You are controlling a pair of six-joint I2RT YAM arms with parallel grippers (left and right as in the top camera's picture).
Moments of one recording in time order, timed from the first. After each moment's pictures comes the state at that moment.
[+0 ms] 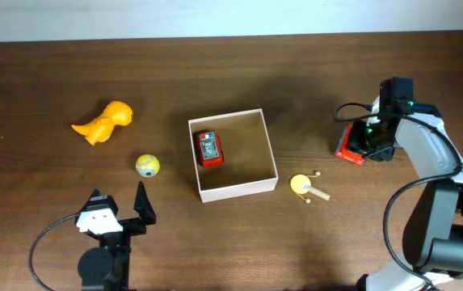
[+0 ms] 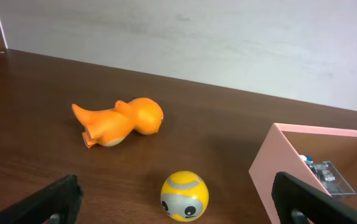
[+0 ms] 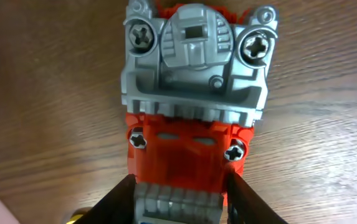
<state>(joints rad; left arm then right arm) -0.01 0.01 0.05 -0.15 -0.08 -0.18 -0.16 1.81 1.27 -0.86 -0.14 0.23</state>
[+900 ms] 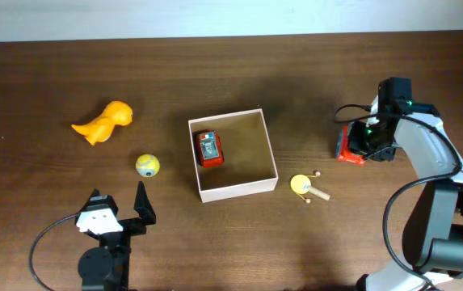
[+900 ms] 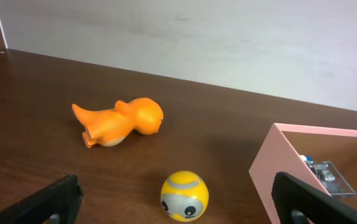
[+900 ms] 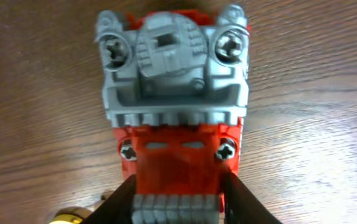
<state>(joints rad) -0.01 0.01 0.05 -0.15 -0.08 -0.18 -0.16 1.81 1.27 -0.87 -0.07 0.20</state>
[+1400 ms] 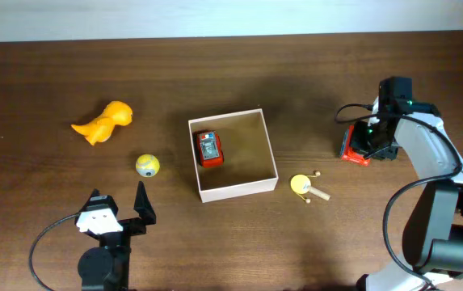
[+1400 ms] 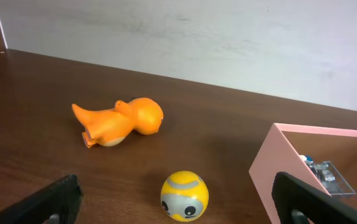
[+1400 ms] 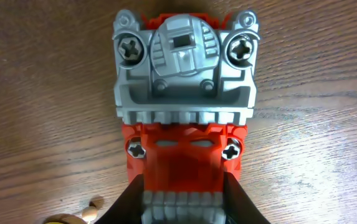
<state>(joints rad) -0.01 0.01 0.05 -0.15 -0.08 -0.18 -0.16 1.81 1.27 -0.86 -0.03 0.19</state>
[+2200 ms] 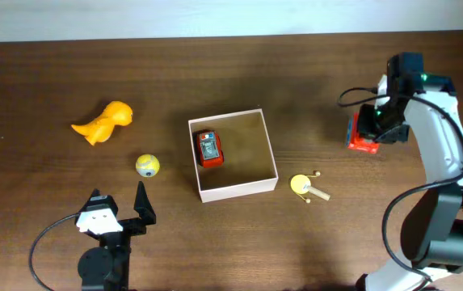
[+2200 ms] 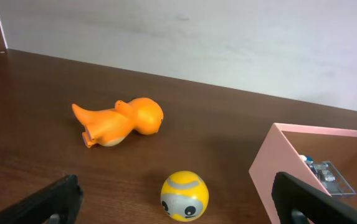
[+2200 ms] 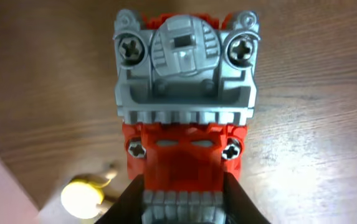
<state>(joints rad) -0.01 0.01 0.05 -0.15 -0.08 -0.18 -0.13 1.84 1.59 -1.18 -0.03 0.11</state>
